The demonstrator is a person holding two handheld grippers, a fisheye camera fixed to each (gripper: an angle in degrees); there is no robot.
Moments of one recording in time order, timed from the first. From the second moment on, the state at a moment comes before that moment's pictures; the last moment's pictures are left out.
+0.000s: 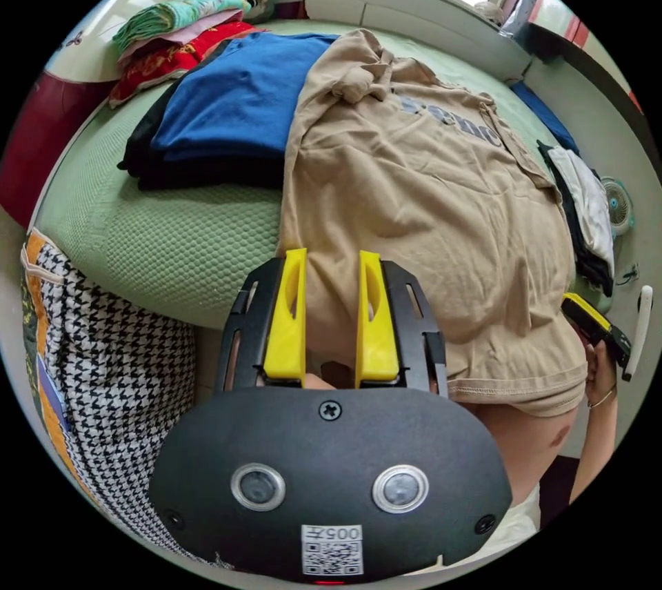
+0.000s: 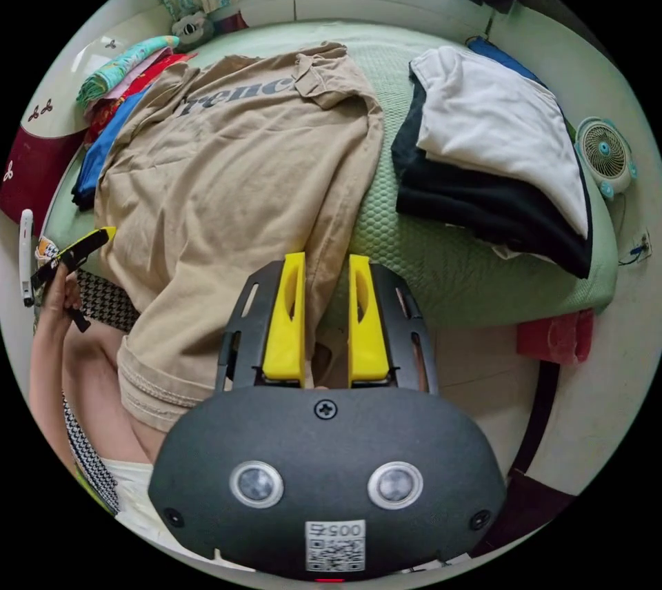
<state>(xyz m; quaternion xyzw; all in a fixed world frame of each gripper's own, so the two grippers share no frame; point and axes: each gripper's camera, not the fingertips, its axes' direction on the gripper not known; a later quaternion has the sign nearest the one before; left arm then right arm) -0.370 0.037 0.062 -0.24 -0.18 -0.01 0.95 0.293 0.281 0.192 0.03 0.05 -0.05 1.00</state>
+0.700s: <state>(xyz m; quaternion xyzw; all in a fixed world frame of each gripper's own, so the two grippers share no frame) -0.346 -0.051 0.001 -0.19 -0.15 0.06 0.97 0.347 0.250 0.047 0.16 -0.01 -0.05 0.99</state>
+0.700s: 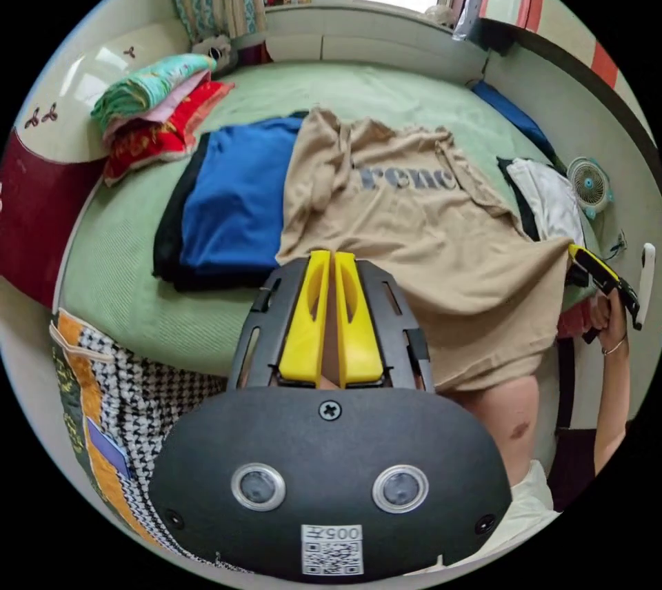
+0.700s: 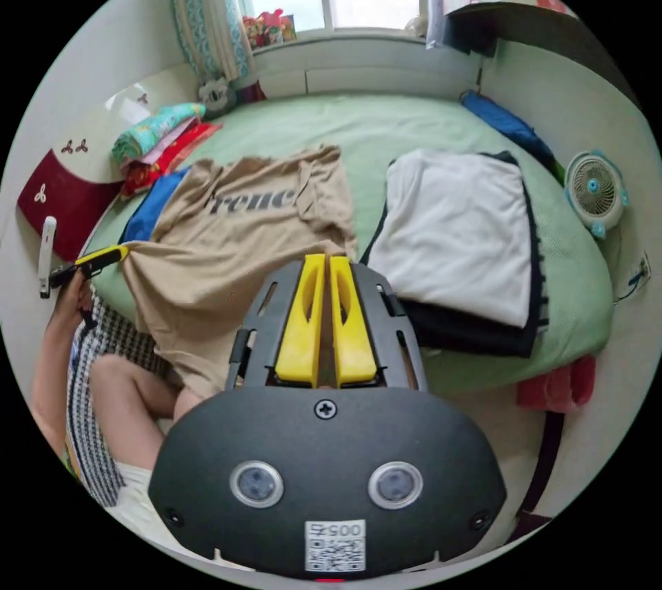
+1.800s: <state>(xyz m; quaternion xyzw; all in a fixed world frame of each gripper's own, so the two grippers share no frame) -0.450 0.072 -0.037 -0.23 -0.08 0.00 0.97 0.414 0.268 0.064 0.09 0.01 0.06 0.99</state>
